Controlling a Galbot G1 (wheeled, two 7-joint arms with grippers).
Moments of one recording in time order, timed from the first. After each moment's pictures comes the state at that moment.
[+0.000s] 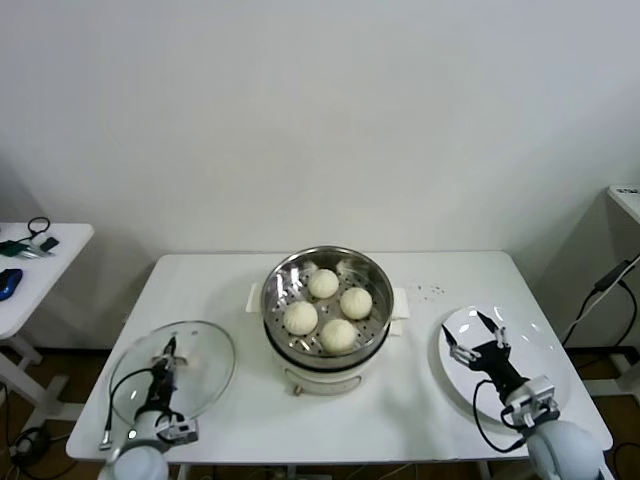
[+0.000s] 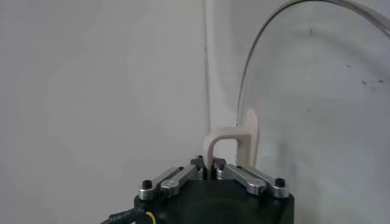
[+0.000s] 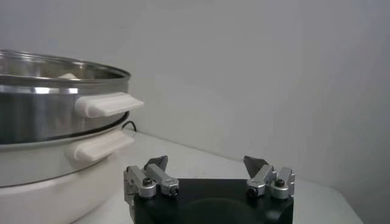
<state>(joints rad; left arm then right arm) 1.36 -1.34 -0.63 -1.56 1.36 0.09 -0.14 -1.38 1.07 0.60 1.71 0.29 0.02 -0.24</state>
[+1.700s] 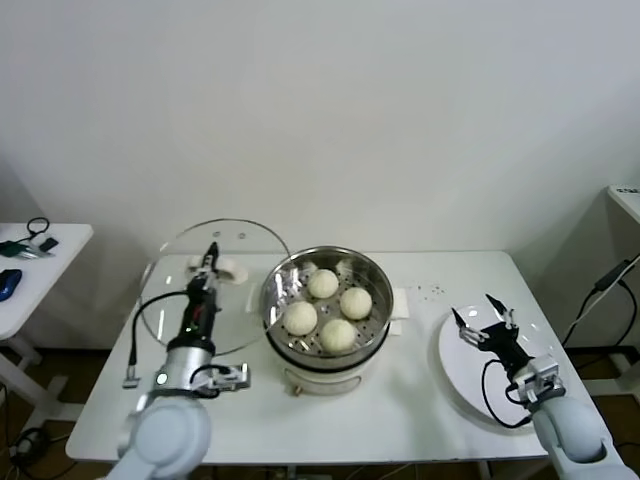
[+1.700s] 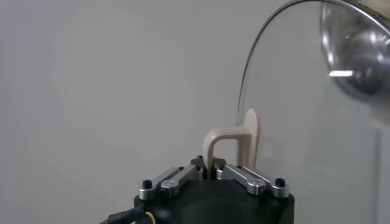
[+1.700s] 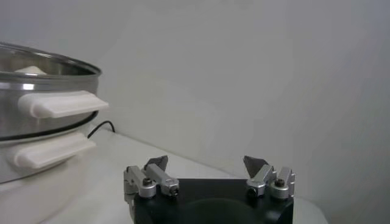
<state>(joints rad) 1.19 -0.99 -0.14 -2.17 1.27 0.64 0.10 -1.27 1.04 0.58 1.62 0.26 0.03 -0.24</state>
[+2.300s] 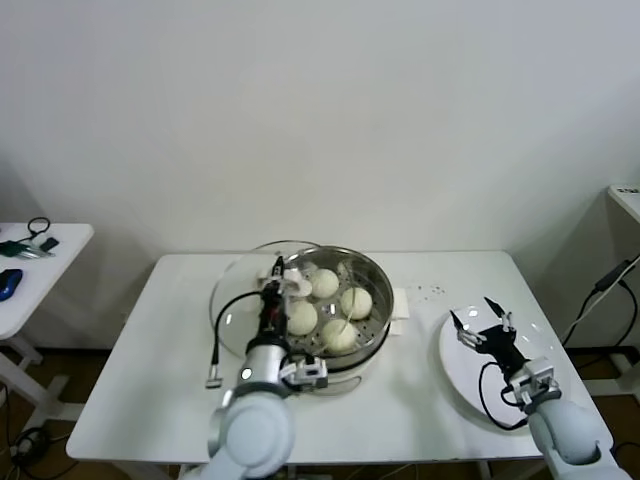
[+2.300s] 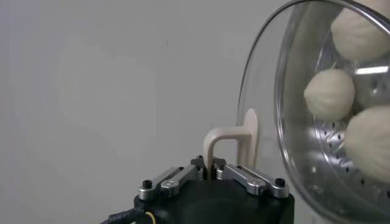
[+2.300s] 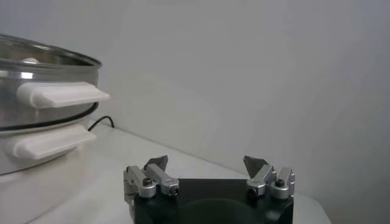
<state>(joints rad) 1.04 -1.26 0.11 -2.09 1.53 0.74 0.39 -1.27 1.06 0.58 1.61 0.23 0.04 -0.23</state>
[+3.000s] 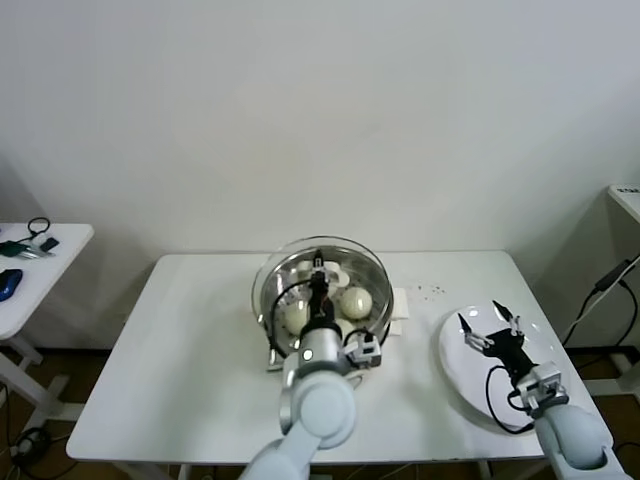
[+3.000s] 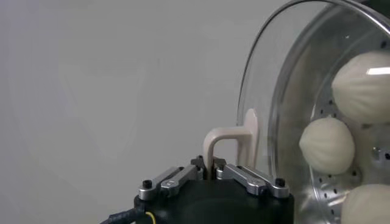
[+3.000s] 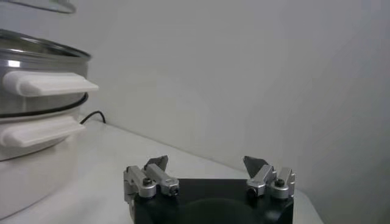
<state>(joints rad) 0.98 -1.53 0.15 -1.88 1.72 0.74 0.42 -1.28 1.07 0.62 1.59 0.23 0.07 -0.24</state>
